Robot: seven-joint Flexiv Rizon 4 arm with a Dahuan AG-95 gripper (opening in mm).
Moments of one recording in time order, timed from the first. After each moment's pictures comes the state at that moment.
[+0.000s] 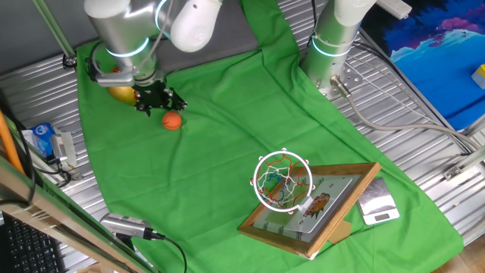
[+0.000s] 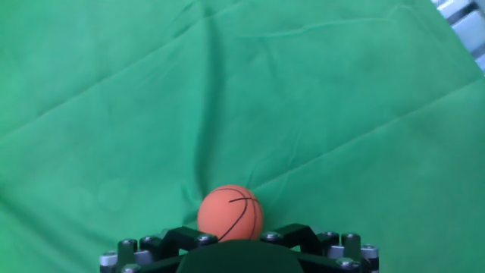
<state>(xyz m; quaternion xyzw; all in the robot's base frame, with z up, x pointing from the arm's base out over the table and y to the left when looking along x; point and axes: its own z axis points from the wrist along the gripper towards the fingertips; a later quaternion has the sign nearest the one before) 0.562 -0.048 0.055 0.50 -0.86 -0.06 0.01</state>
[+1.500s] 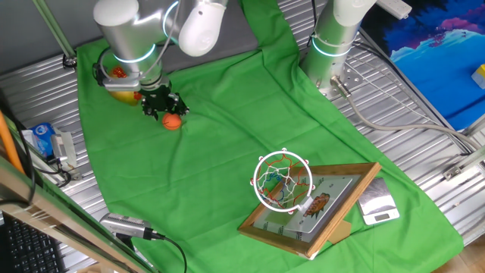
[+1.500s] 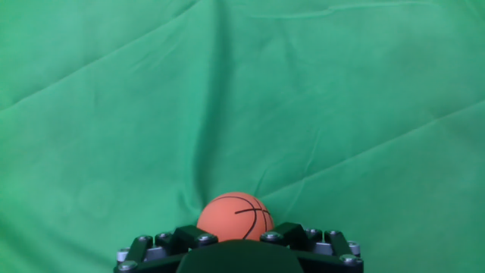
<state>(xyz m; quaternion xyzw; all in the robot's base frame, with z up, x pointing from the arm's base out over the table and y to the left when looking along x) 0.556 -0.048 0.033 0.49 -0.87 -0.06 0.01</state>
